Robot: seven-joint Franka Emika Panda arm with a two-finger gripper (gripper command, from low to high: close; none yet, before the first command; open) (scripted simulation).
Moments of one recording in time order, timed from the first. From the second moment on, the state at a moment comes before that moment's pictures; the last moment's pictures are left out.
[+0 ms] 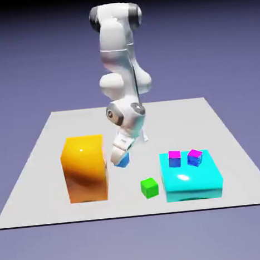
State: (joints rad) arm -0.09 -0.09 -0.06 -3.03 -0.89 2.66 0.38
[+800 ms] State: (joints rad) arm 0.53 -0.15 0.05 -2.46 -0.36 2.09 -0.05
